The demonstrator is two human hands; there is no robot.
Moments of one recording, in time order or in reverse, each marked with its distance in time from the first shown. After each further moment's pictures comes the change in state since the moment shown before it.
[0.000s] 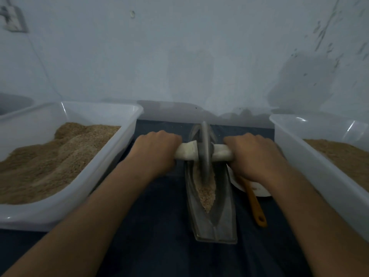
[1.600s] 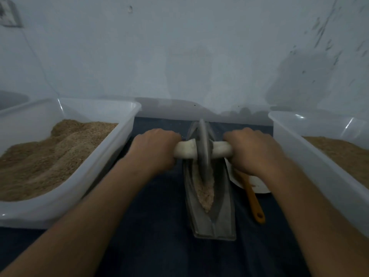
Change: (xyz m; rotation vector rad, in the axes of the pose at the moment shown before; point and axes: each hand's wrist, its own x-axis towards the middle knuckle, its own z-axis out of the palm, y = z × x) left_hand -0.002 0.001 -0.004 -0.075 -0.012 0.002; right_hand 0.004 -0.003 -0.012 -0.001 -0.089 0.044
